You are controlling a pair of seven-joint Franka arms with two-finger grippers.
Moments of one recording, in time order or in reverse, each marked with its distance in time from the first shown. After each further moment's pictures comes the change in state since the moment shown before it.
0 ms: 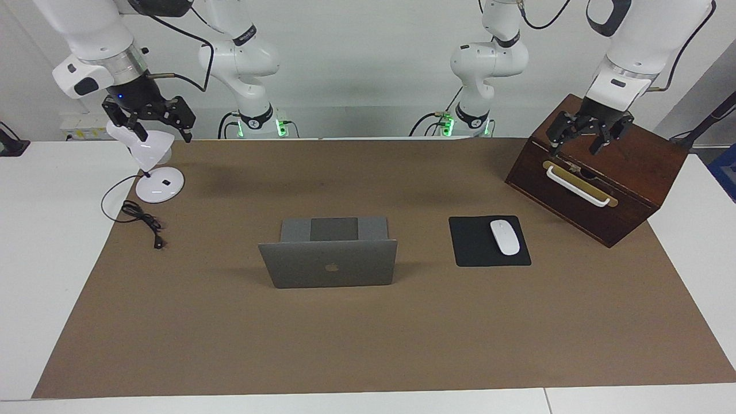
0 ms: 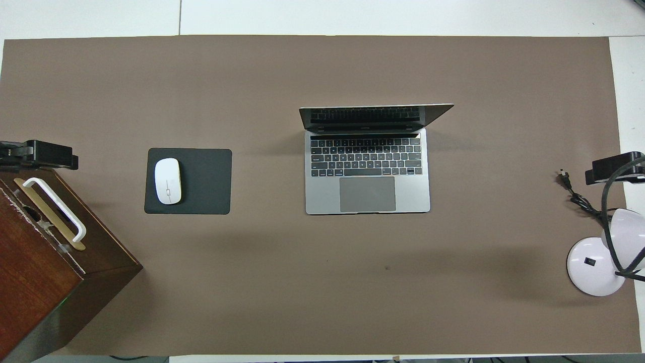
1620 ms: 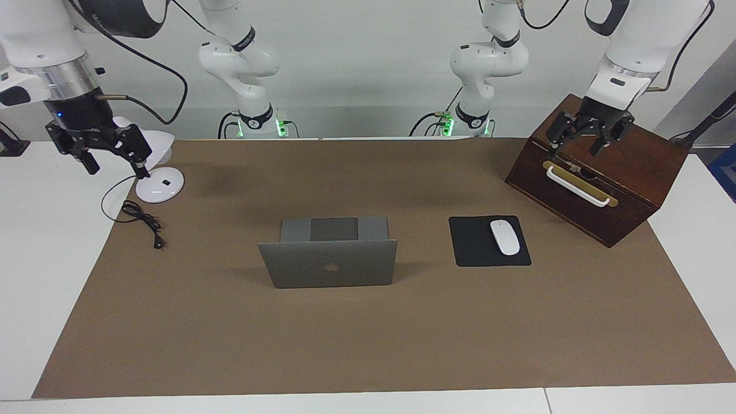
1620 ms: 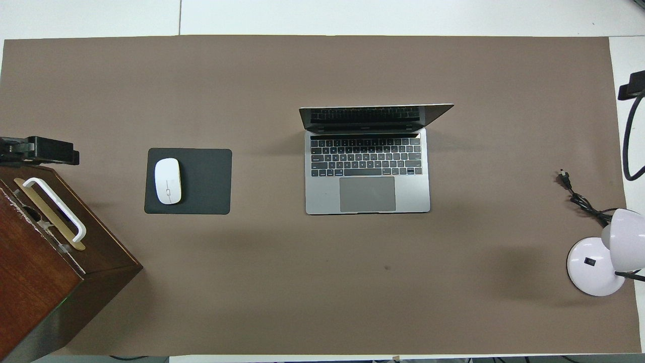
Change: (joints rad) left arm -0.001 0.000 -0.005 0.000 0.000 0.030 0.001; right arm -0.054 0.221 -0.009 0.271 0.000 0.193 0.019
